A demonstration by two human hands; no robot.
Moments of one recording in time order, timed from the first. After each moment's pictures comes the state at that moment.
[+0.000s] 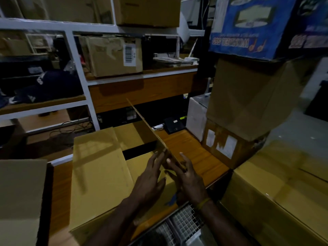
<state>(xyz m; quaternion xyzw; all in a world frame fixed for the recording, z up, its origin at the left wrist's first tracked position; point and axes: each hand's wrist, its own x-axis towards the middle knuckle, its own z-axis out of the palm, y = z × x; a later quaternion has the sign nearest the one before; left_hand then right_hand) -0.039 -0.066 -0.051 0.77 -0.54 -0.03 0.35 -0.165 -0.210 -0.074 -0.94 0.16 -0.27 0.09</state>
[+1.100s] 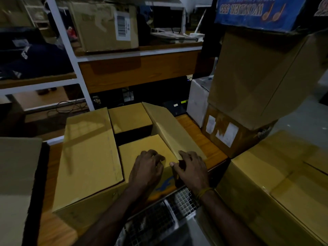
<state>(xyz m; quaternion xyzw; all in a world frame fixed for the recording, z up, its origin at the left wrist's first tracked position) -0.058 -0.108 -0.069 0.86 -0.45 0.09 0.20 -0.177 -0.261 -0.107 -0.92 0.29 -0.19 0.18</state>
